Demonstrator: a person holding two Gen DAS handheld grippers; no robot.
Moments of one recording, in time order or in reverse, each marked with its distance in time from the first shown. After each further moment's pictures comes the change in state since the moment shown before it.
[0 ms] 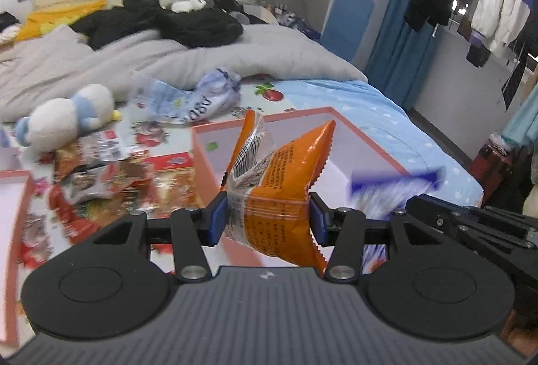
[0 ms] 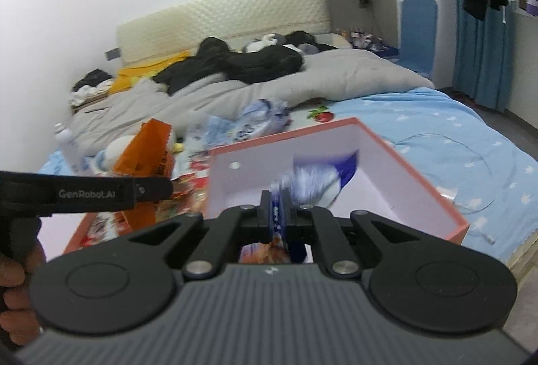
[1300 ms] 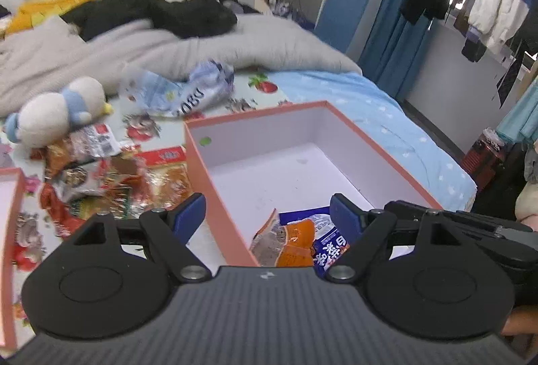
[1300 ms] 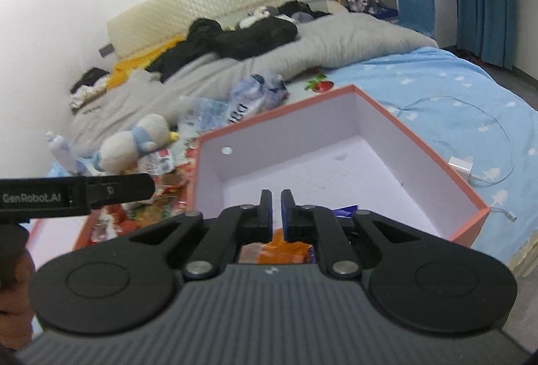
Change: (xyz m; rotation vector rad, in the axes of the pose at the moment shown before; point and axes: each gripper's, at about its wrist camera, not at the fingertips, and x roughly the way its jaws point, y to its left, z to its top) left arm -0.004 0.011 0.003 -0.004 0.018 -0.015; right arm 0.010 -0.015 -0.002 0.089 0.098 0.103
